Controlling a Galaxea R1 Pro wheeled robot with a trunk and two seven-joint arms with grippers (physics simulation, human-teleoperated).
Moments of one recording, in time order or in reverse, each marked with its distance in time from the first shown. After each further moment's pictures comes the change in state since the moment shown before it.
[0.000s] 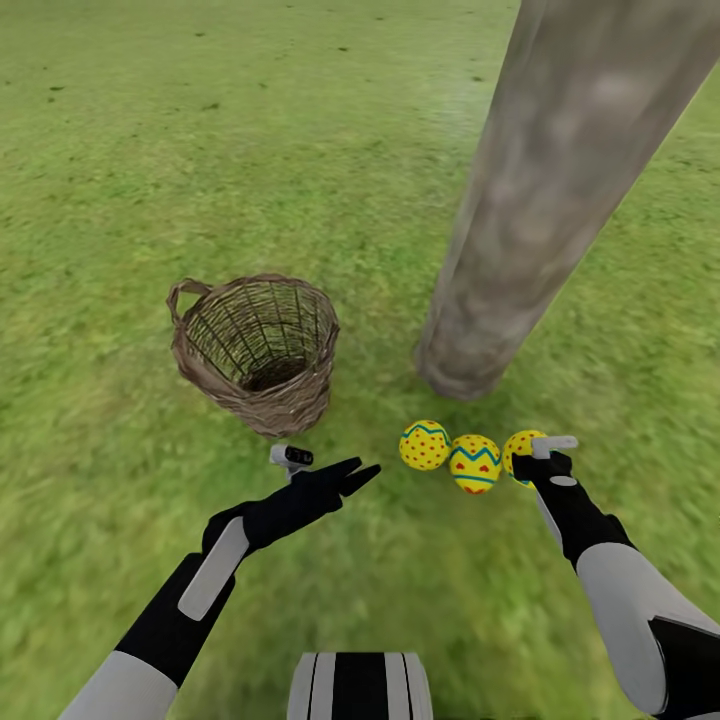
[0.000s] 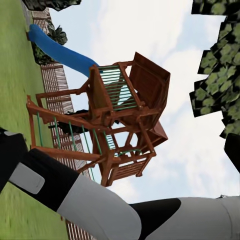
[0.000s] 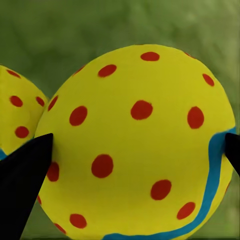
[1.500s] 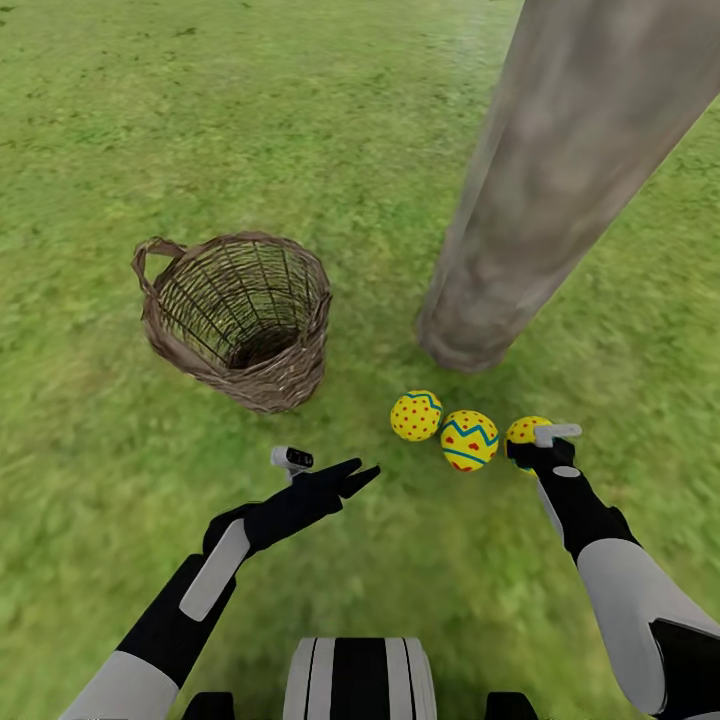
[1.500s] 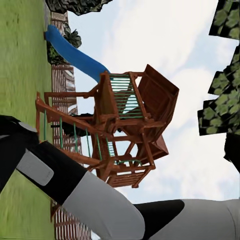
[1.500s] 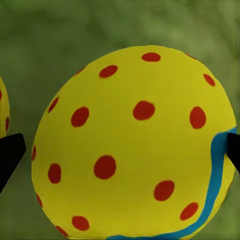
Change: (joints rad) left arm 0.000 -0.001 0.001 0.022 0.001 -0.003 0.002; right arm -0.001 0.003 0.000 -0.074 0.005 0.002 0.009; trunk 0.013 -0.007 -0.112
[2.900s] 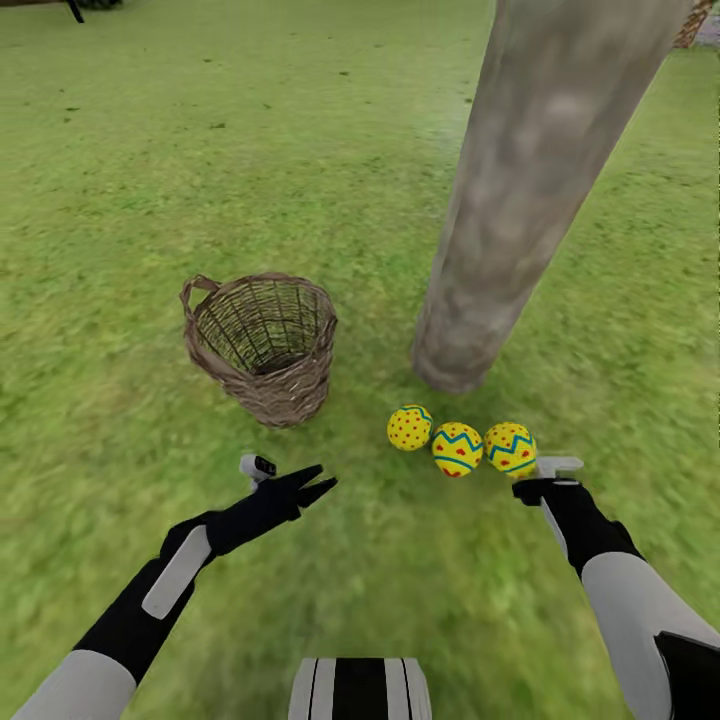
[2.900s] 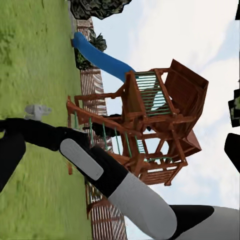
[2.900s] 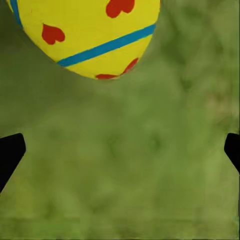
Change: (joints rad) left arm -0.006 0.127 0.049 0.110 0.001 0.016 -0.003; right arm 0.036 -0.008 -0.002 0.020 -0.001 0.302 0.005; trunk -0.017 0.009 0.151
